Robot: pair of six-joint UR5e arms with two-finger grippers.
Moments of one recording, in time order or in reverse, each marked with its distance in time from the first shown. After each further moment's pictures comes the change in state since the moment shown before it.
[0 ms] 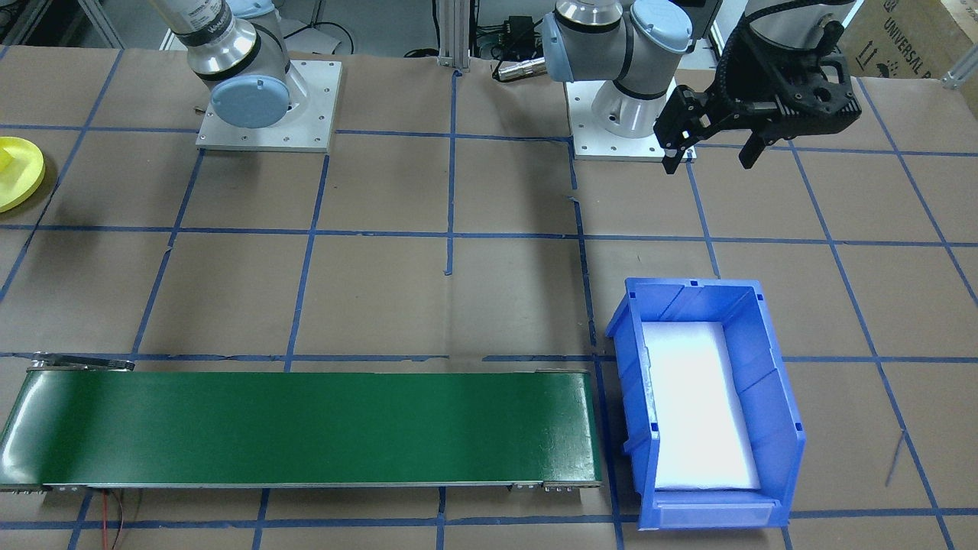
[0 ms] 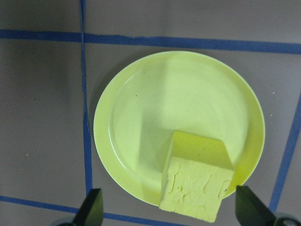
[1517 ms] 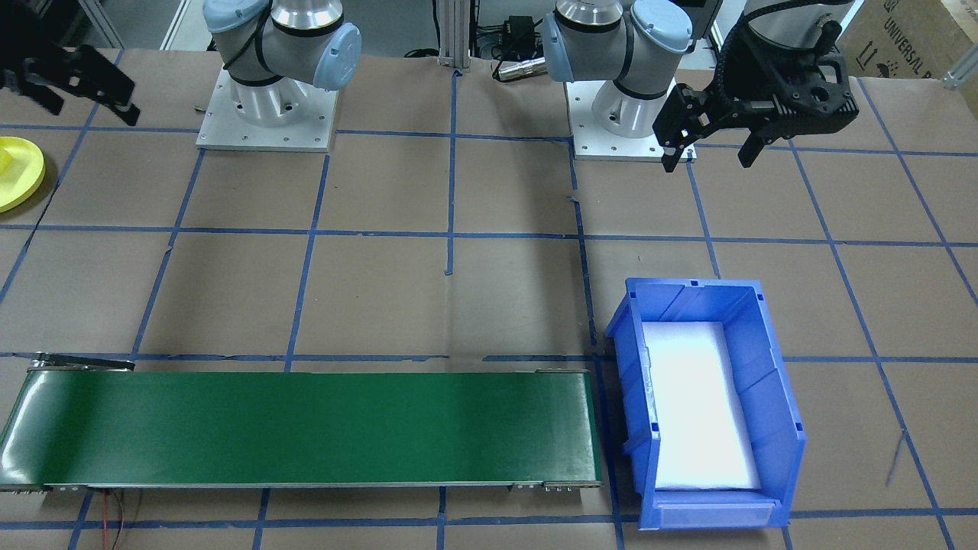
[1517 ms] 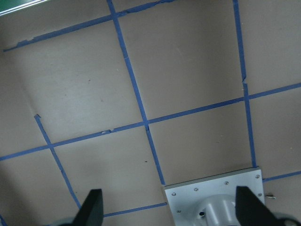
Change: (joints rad) left arm -0.002 0.002 0.000 -0.008 0.000 0.007; right arm 1.143 -0.318 -0.222 0.598 0.162 1.500
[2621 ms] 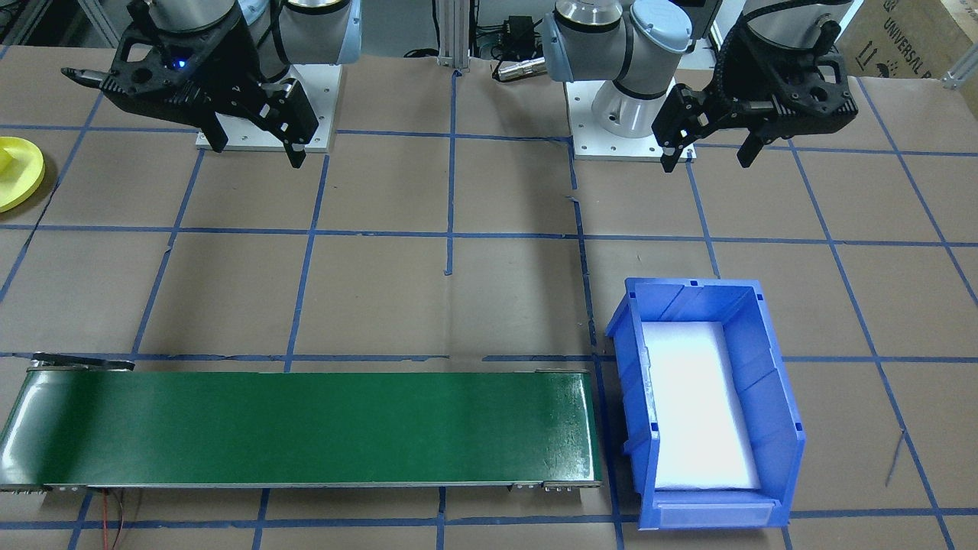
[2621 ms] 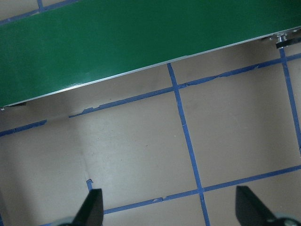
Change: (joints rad) left arm 0.000 0.001 0.000 -0.001 0.000 -0.001; right arm 0.176 0.043 0.056 -0.381 -0.009 0.161
